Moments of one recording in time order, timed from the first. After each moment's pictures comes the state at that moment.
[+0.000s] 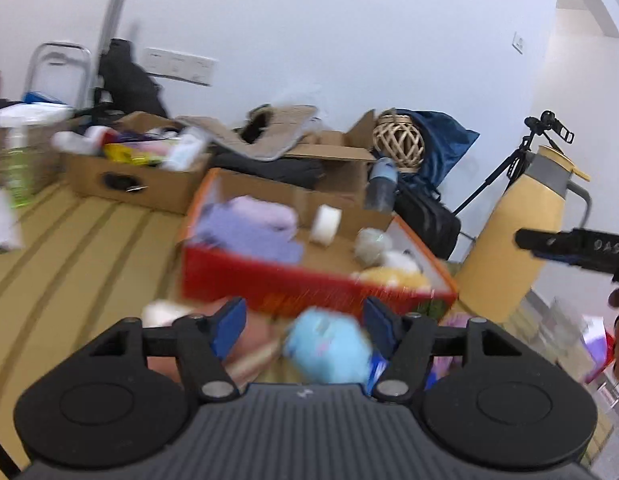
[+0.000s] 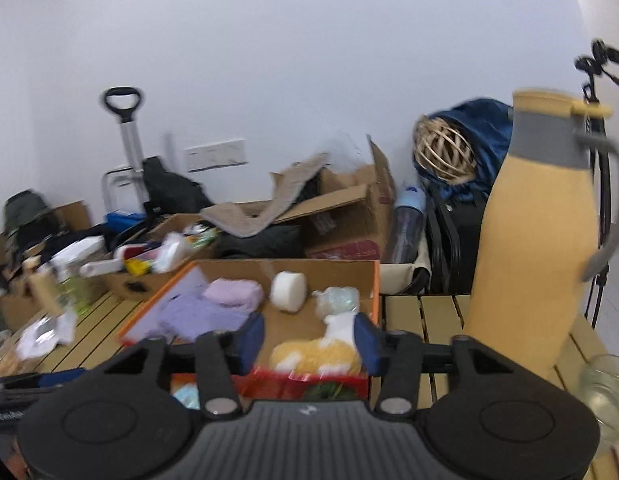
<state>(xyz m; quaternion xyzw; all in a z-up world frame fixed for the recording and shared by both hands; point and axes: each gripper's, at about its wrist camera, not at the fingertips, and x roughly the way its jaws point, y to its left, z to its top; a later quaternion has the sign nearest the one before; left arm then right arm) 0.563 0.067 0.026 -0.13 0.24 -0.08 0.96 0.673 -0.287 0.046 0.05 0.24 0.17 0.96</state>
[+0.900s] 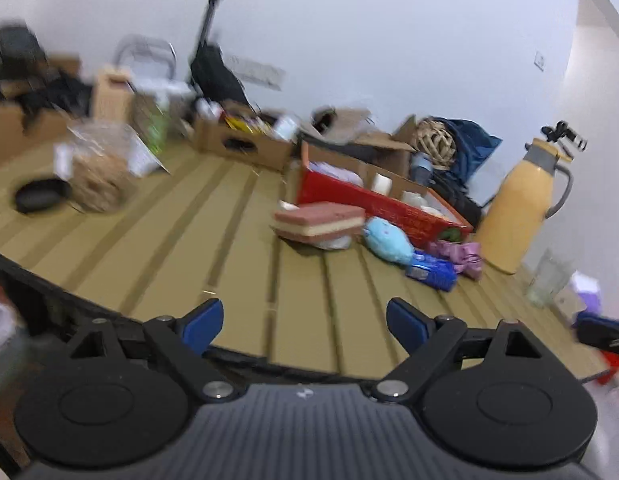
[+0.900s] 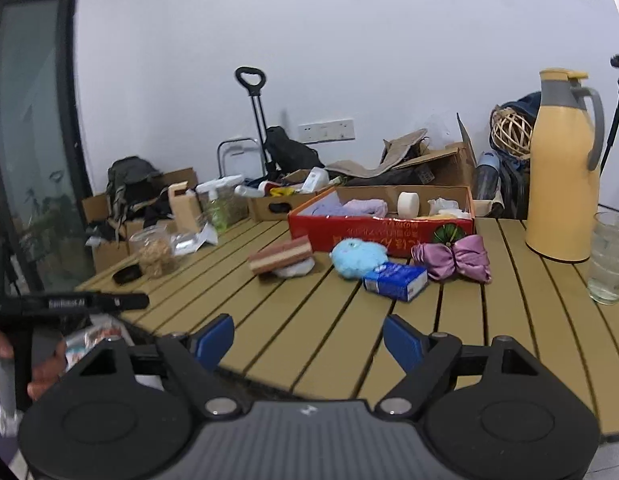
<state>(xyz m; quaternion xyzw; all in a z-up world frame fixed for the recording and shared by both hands) 0.383 0.130 -0.012 -0.17 0.25 -0.04 0.95 0.423 -0.265 -0.009 0.05 0.22 0.29 0.93</state>
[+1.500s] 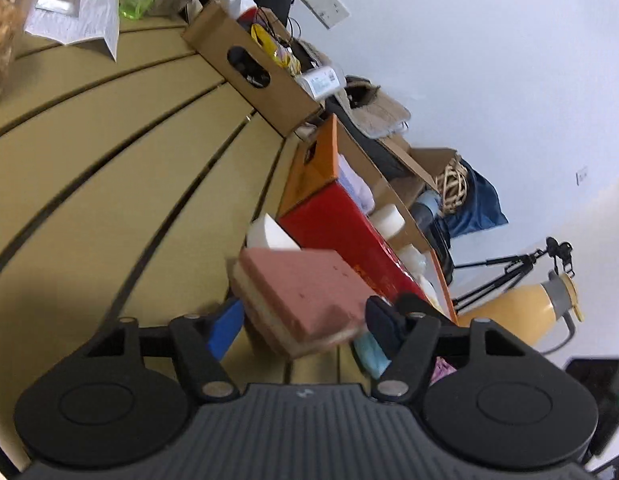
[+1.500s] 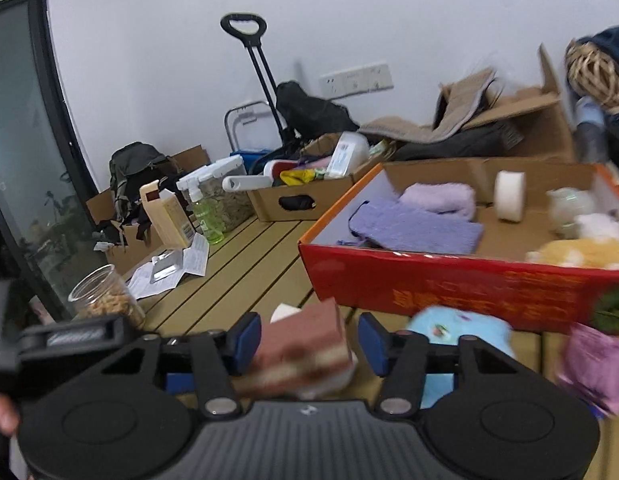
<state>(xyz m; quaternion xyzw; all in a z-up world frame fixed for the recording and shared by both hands) 0.585 0.188 -0.060 -0.40 0.30 -0.07 0.86 0.678 -0.106 -0.040 0.09 0.30 0.35 0.89</state>
